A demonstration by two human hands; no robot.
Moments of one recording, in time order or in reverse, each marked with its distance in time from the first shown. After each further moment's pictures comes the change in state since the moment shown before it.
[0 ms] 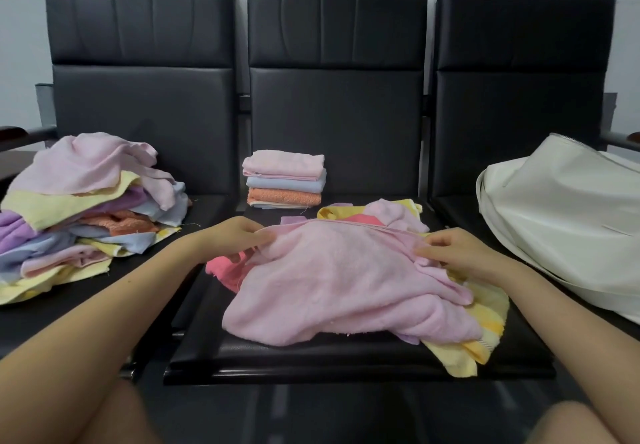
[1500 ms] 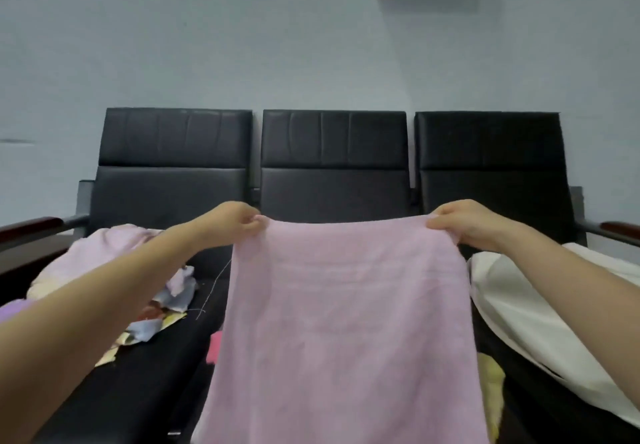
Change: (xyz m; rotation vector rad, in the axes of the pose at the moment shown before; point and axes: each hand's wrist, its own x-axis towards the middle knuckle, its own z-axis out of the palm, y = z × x) left_hand -0.025 0.108 -0.121 0.495 0.497 0.319; right_hand 0.001 -0.151 -0.112 0.076 0.264 -0.115
